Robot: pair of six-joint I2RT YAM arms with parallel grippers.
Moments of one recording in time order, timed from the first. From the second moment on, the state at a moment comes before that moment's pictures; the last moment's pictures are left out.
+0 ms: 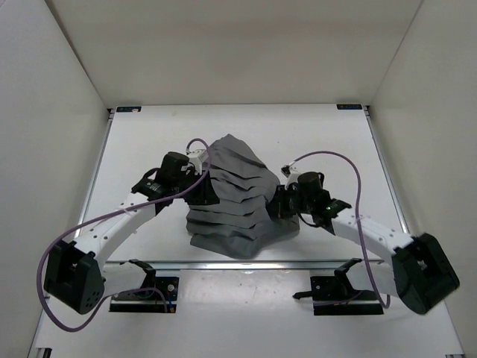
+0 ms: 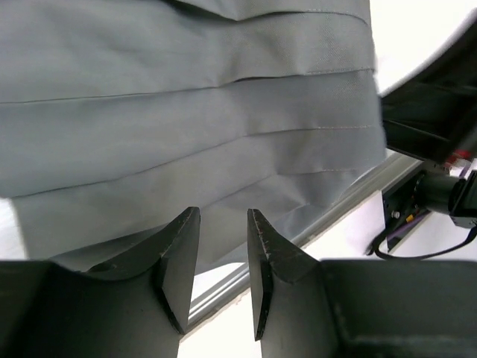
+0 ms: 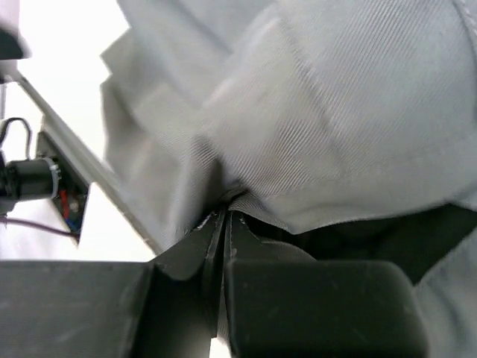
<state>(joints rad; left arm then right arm) -0.48 1.18 0.85 -0.44 0.35 -0.43 0.54 1.22 0.55 0.03 -0.45 0.54</state>
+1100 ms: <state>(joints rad) -0.92 1.86 1.40 -0.37 0.28 0.11 0.00 0.87 0.52 -0.28 -0.31 0.50</state>
